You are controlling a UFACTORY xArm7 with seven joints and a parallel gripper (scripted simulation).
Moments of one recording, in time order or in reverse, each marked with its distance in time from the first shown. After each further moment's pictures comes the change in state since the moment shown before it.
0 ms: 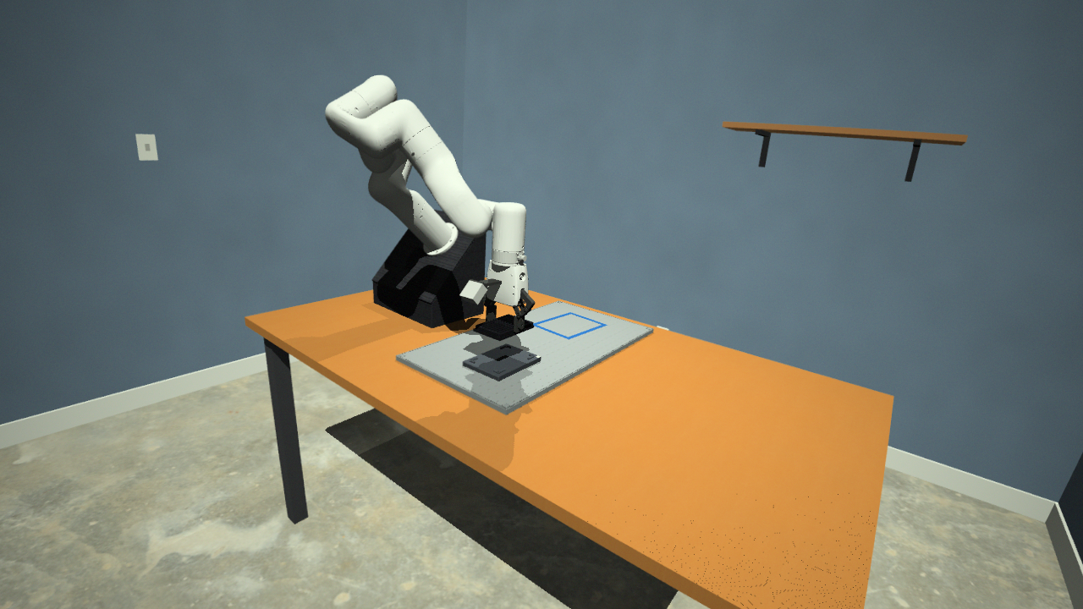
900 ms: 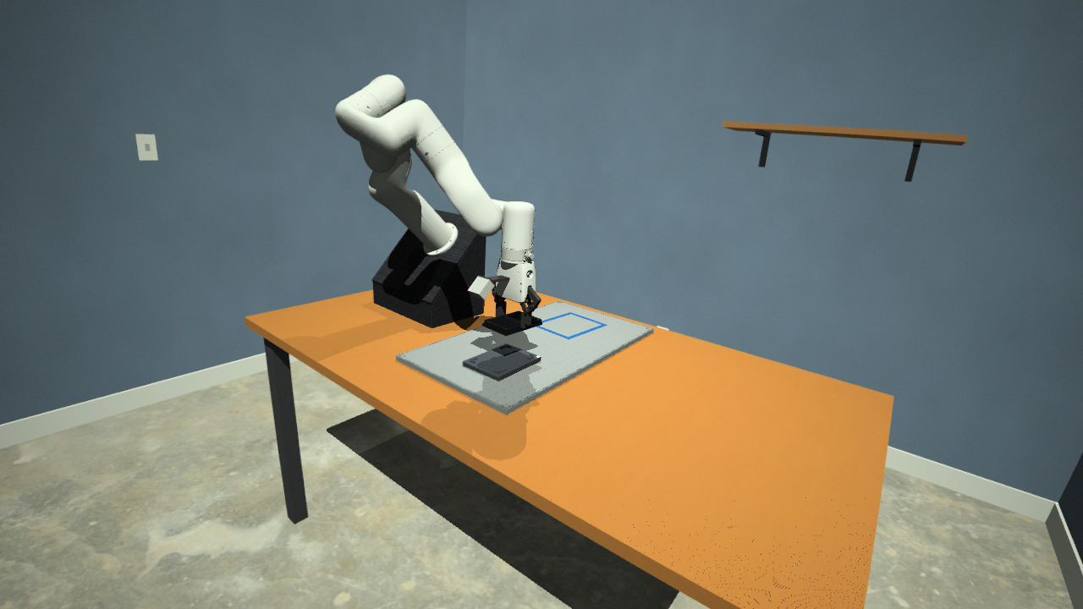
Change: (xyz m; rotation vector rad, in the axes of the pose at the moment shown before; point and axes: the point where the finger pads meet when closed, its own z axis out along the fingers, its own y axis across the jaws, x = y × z) arm -0.038 0.005 0.000 -0.002 0.000 0.093
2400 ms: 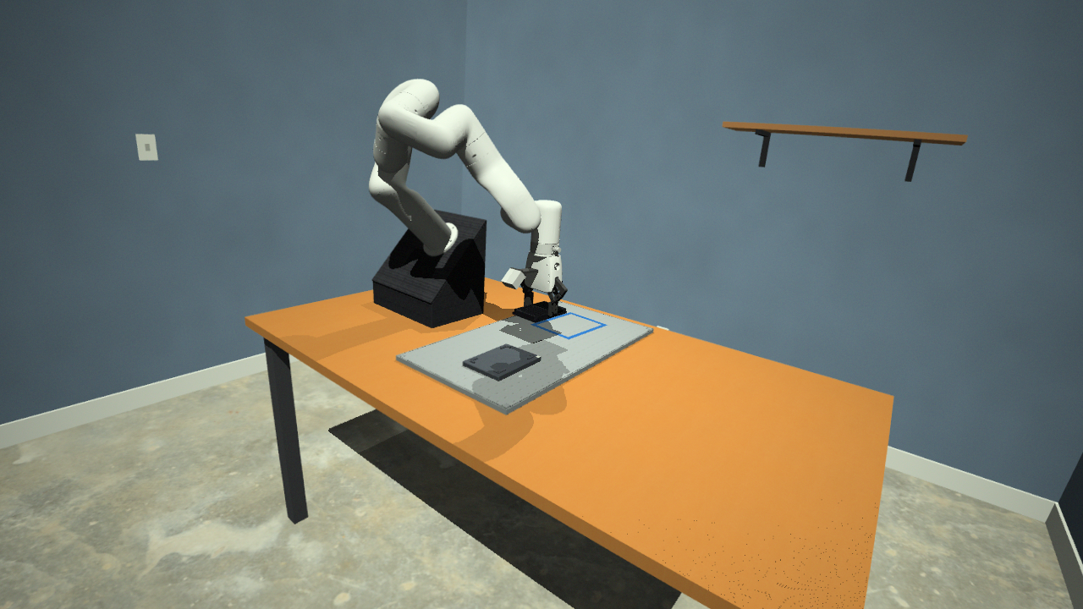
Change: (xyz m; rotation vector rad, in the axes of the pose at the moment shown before) arm -0.131 0.027 0.004 0.001 0.000 -0.001
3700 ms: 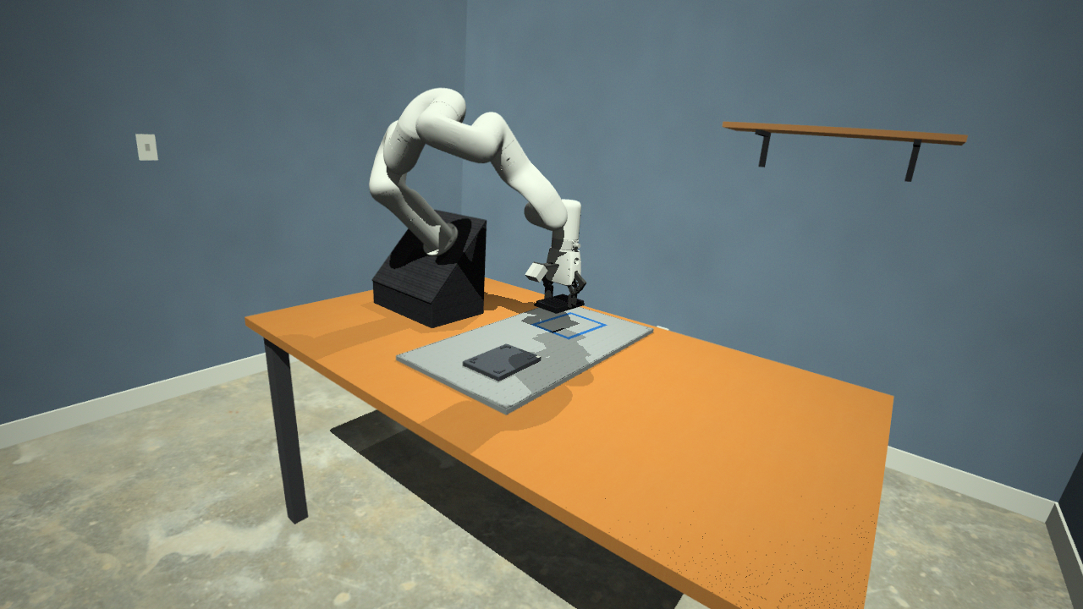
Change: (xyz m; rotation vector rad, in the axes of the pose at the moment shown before) arm -0.110 0.022 0.004 0.000 0.001 0.002
